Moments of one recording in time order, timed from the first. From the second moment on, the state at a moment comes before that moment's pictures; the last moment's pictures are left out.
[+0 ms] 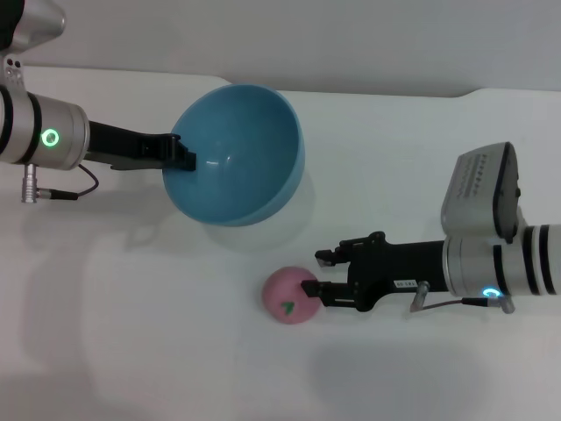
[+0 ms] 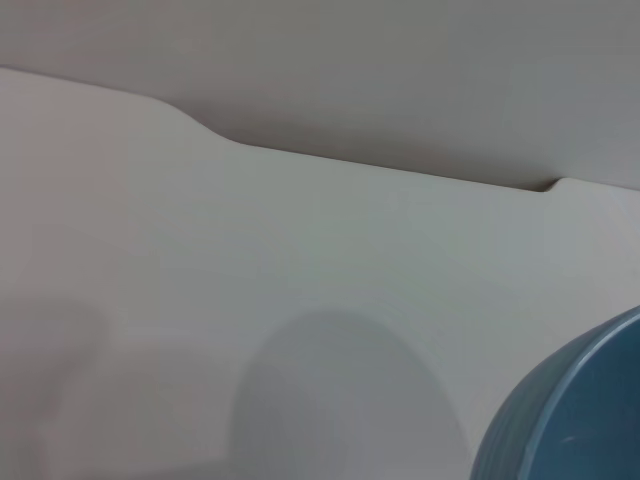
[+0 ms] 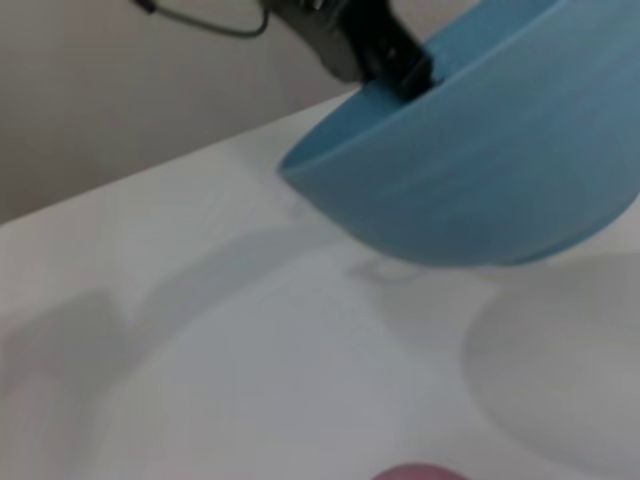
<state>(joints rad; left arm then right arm) -0.50 -2.02 1.13 1.03 2.23 1.23 -2.67 0.85 2.09 -1.09 -0.04 -1.78 -1.07 1.13</state>
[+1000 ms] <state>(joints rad) -0.50 -2.04 1.14 1.04 2.24 1.23 -2.69 0.93 2.09 -1.08 0.11 -1.80 -0.97 1.09</state>
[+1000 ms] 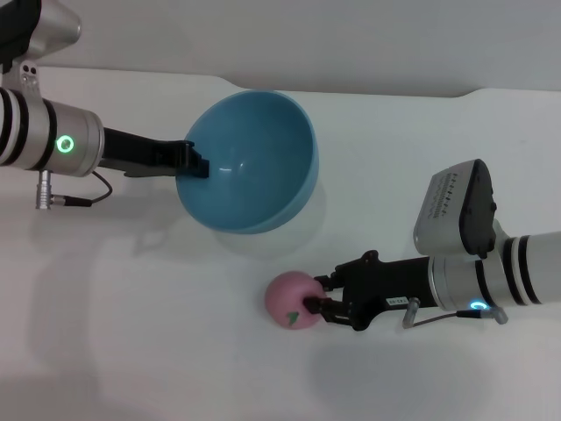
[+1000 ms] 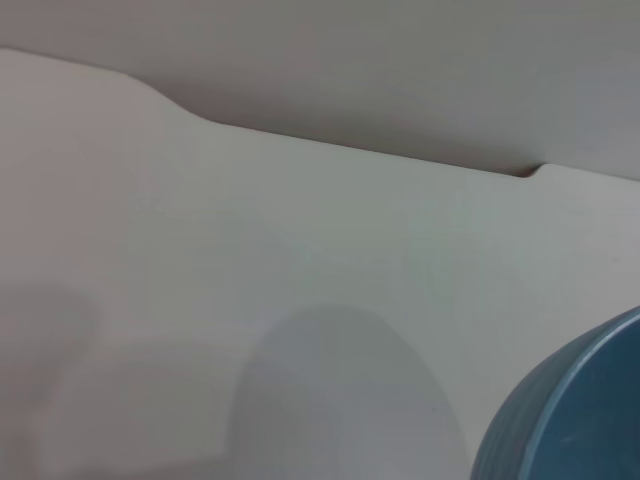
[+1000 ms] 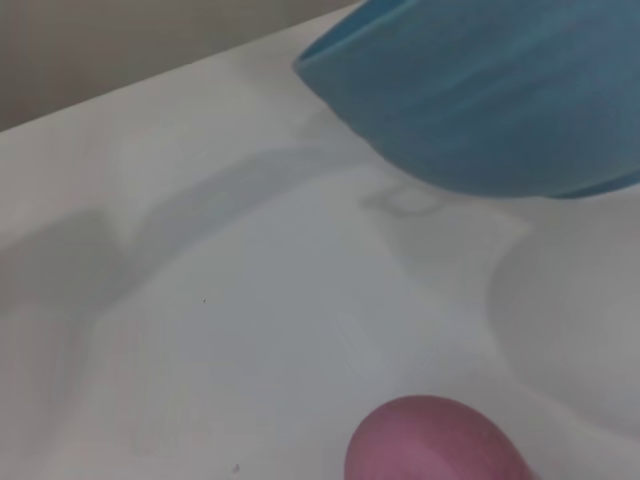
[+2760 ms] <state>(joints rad) -0.70 -2.07 1.58 0.96 2.29 1.16 -2.86 0.49 2.07 -0.86 -0.56 -1.80 -1.62 1.12</state>
